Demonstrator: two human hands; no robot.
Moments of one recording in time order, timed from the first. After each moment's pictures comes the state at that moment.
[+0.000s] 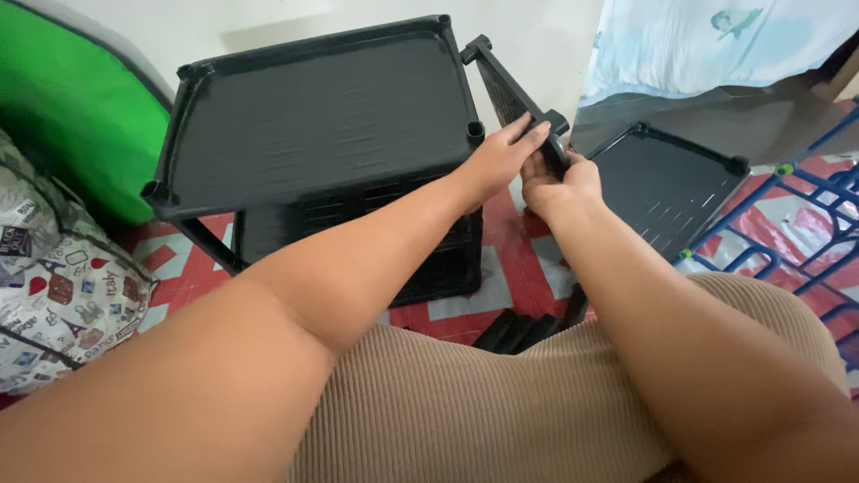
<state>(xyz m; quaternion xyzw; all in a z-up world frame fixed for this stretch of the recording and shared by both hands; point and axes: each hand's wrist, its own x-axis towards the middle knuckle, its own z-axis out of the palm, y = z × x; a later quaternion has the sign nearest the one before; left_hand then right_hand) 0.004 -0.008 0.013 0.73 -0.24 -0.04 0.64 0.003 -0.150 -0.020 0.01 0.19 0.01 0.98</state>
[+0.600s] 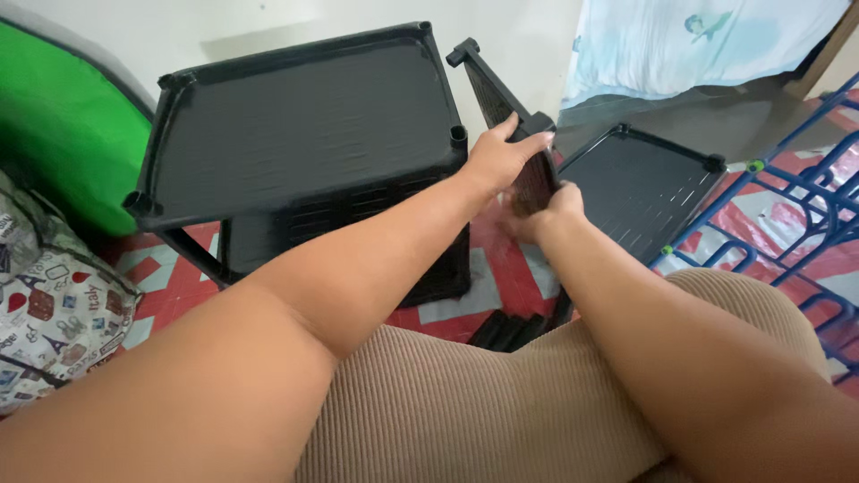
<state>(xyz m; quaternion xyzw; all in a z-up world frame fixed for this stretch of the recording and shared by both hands) 0.004 -0.036 0.017 0.75 -0.18 0.02 0.63 -0.027 -0.152 -0.036 -0.13 0.25 0.08 0.96</state>
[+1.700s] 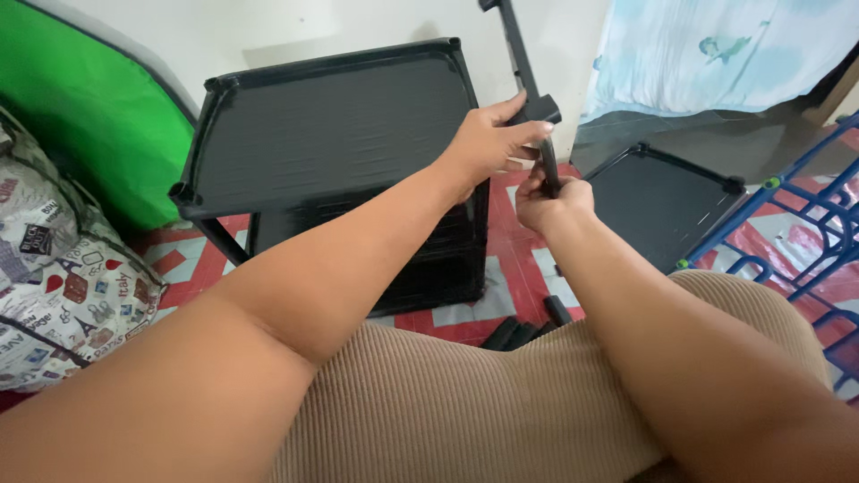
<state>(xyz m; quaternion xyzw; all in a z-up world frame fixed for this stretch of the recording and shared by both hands) -0.056 0.024 0.097 0.72 -0.23 -0.03 0.65 -0.030 -0.130 0.002 -0.04 0.24 0.05 0.97</state>
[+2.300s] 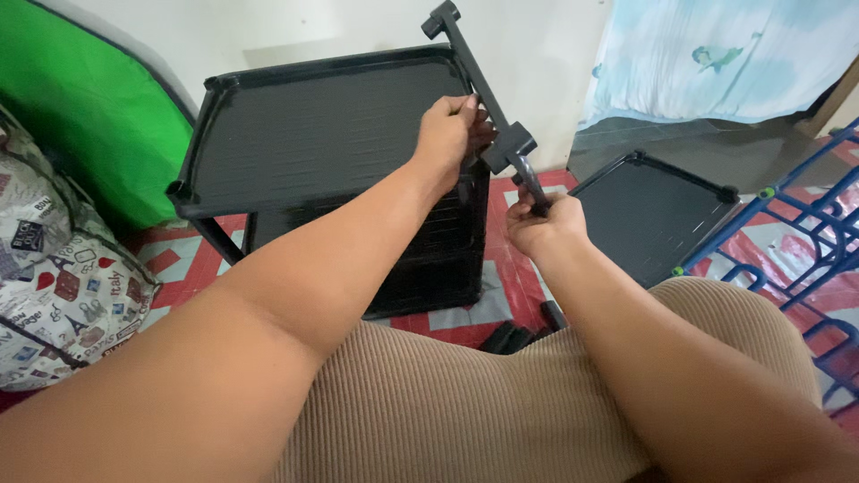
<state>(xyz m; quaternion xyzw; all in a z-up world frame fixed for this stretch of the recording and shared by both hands) 0.002 0.050 0.070 0.58 -0.14 0.05 0.80 -0.053 -0.121 -0.009 -0.10 0.21 0.08 0.97</state>
